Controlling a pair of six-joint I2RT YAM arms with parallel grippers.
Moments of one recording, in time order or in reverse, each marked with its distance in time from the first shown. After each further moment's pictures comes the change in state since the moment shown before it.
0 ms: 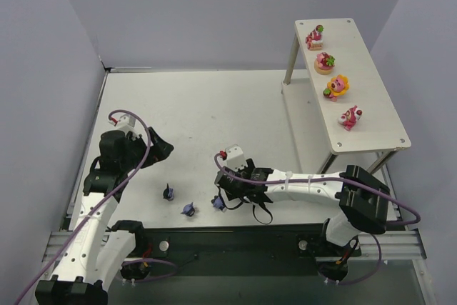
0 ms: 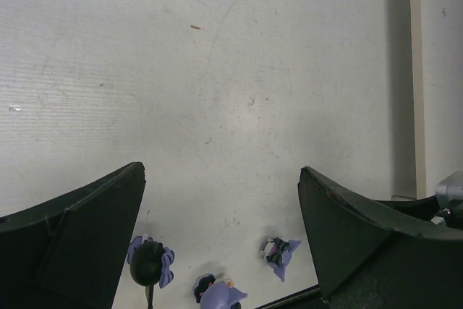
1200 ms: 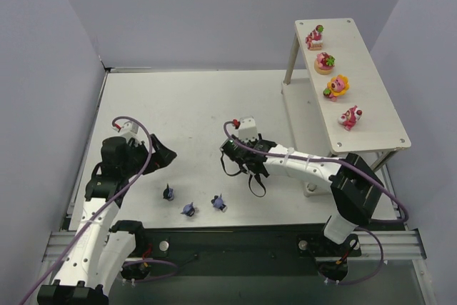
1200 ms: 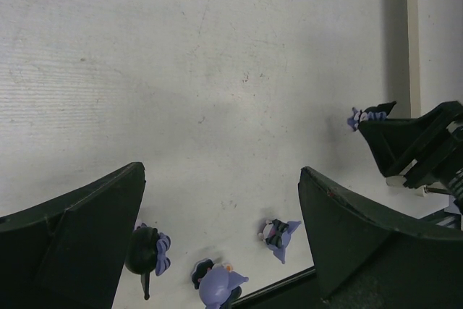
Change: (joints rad) left arm 0.004 -0.048 -0.069 0.003 0.065 -0.001; right arm -0.206 0.092 0.144 -0.074 0.125 -0.013
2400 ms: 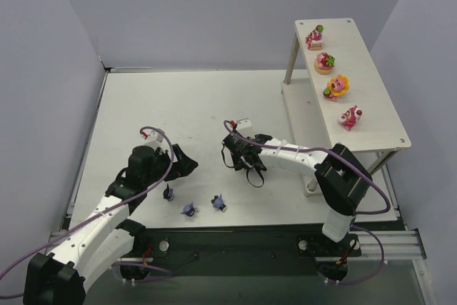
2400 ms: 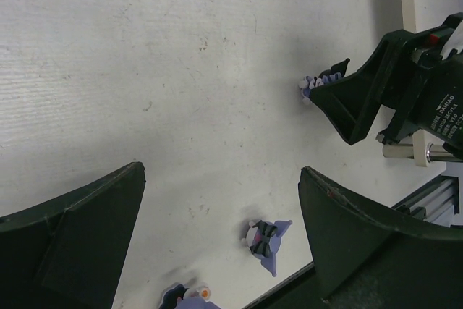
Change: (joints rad) left arm -0.314 0.076 -0.200 0.320 -0.121 -0.146; right arm -0.109 0.113 0.048 0.030 -0.212 -0.105
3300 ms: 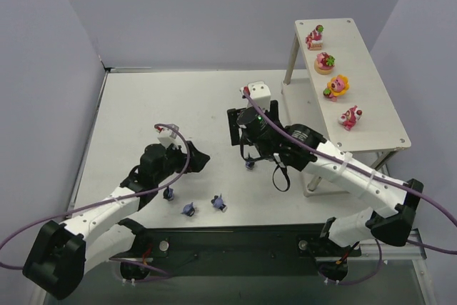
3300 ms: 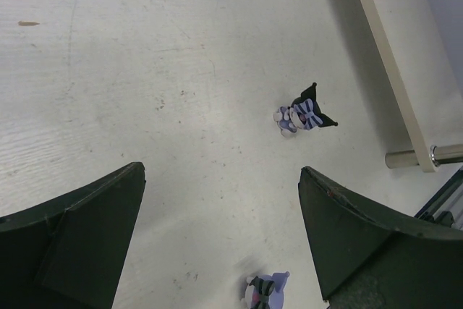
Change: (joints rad) left arm -0.113 0.182 -0.031 0.373 -0.080 0.069; right arm 0.128 -0.367 0.324 -0.191 0.180 -0.076
